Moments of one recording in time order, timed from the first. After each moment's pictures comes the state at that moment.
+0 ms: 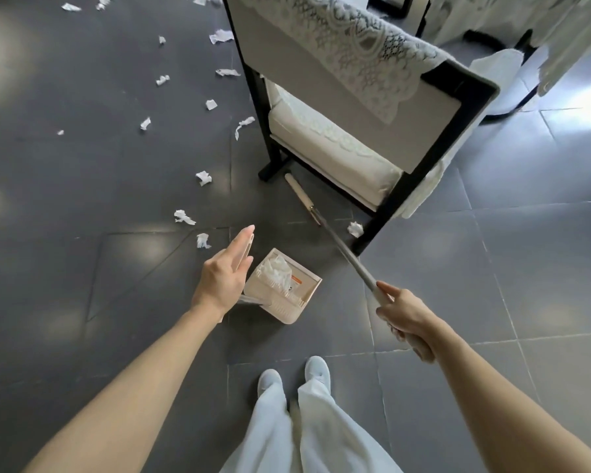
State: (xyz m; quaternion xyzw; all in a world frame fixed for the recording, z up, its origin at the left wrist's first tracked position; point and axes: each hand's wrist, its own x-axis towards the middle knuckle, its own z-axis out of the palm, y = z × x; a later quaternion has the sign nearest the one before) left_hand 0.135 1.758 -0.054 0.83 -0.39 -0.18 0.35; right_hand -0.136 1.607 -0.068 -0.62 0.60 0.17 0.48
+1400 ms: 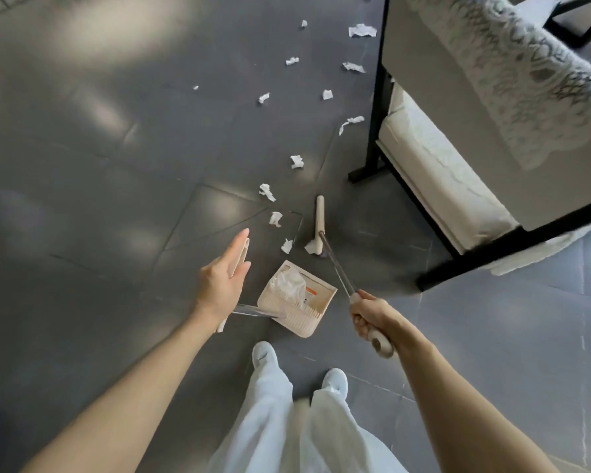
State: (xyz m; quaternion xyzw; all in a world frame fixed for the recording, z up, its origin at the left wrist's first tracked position) left_hand 0.153 1.856 -0.040 0.89 -0.20 -0.11 0.39; right_hand -0.004 1.643 -0.096 -0.56 0.49 0.21 0.64
